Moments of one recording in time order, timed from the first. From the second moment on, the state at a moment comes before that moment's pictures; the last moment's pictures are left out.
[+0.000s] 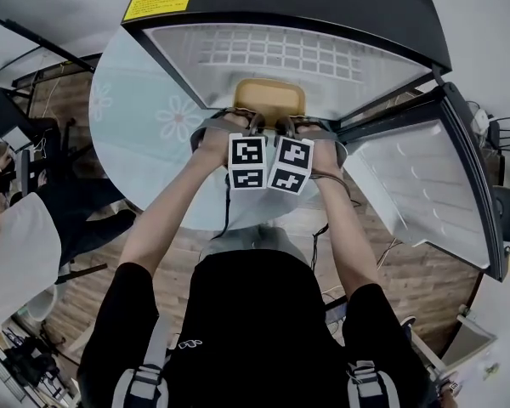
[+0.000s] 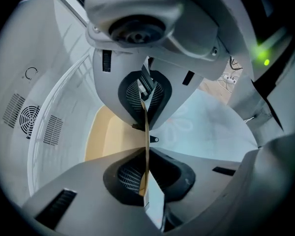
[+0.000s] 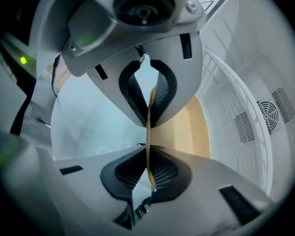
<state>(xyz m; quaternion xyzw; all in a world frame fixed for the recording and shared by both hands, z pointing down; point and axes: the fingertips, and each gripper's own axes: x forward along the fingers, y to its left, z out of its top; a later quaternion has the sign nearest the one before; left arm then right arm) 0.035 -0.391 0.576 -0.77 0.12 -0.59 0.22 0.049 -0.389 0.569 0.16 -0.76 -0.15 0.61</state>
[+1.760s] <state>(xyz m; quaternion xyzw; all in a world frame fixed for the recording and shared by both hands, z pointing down) 0.038 -0.464 0.605 -0.81 0.20 -0.51 0.19 0.058 -0.459 0.598 0.20 -0.75 -0.18 0.60</state>
